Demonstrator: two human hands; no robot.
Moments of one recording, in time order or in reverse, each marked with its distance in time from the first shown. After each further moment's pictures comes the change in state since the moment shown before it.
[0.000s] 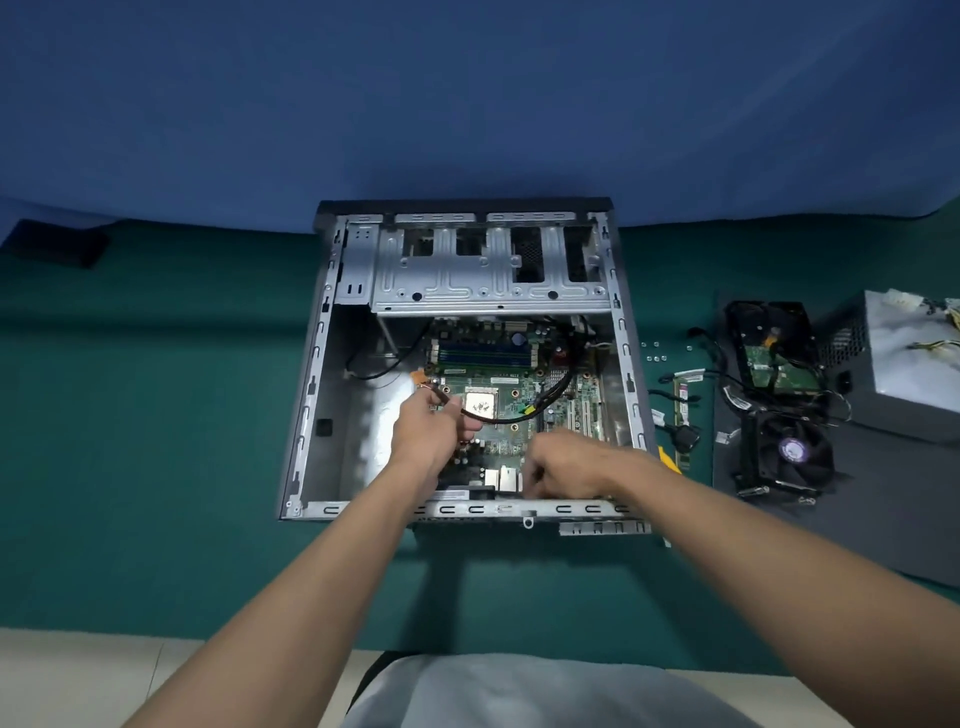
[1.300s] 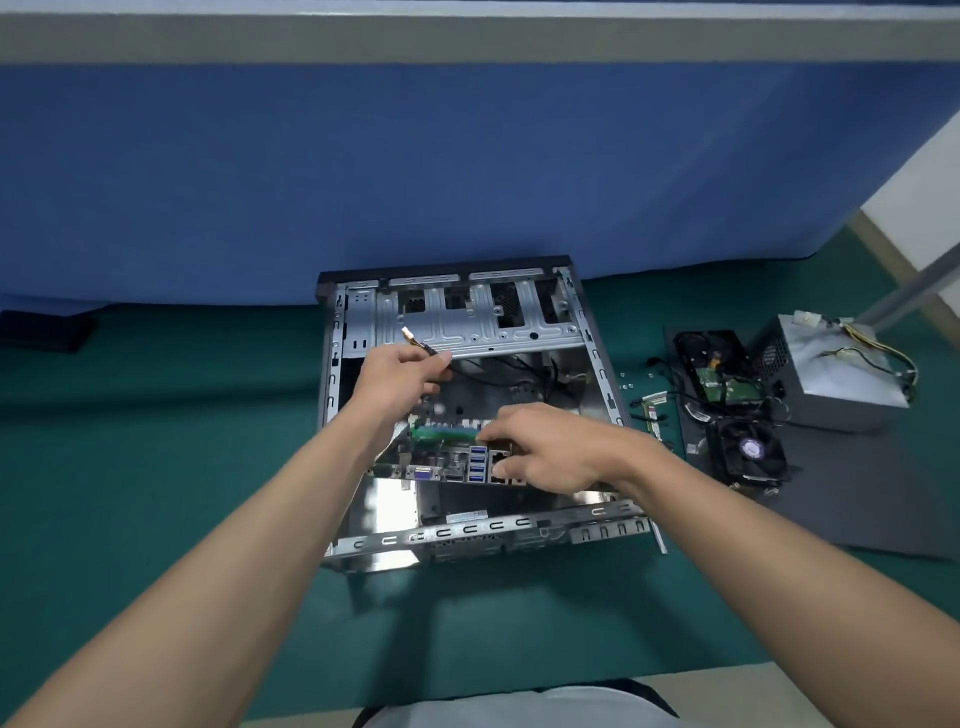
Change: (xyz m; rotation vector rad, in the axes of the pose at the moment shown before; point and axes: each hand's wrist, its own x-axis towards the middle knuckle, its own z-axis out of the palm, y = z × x) left_hand -0.006 0.096 -0.060 0.076 -0.187 0.262; right_hand -0.070 -0.093 -0.057 -0.036 0.310 -0.052
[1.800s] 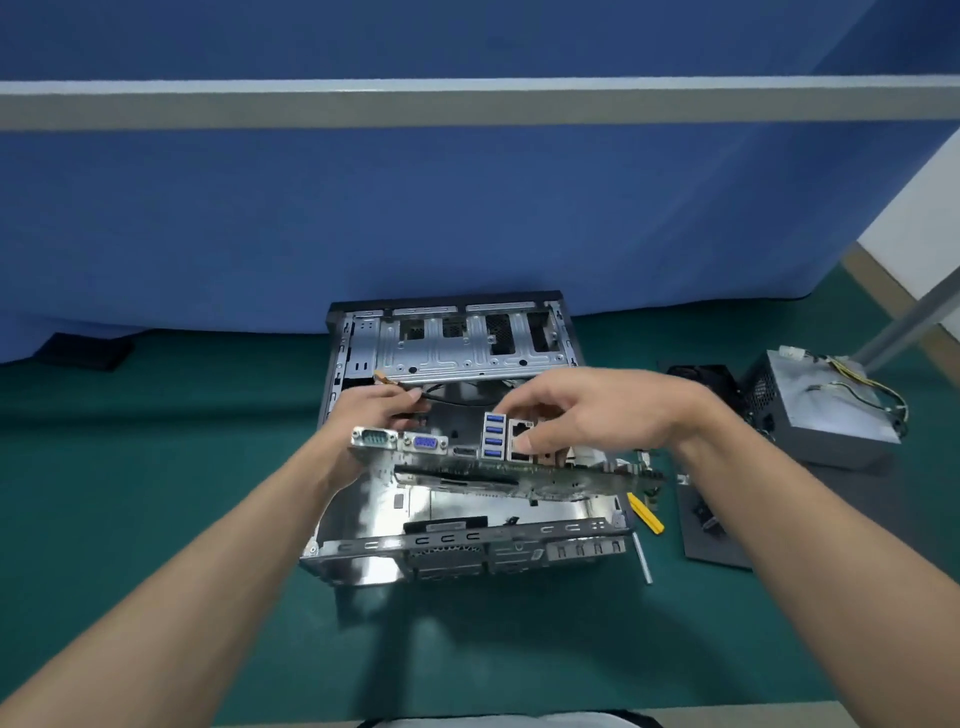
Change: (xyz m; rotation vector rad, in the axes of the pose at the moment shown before) left_hand -0.029 -0.008 -0.016 -0.238 -0.049 -0.083; right_hand -0.073 -0.003 -0.070 0.246 -0.002 -0.131
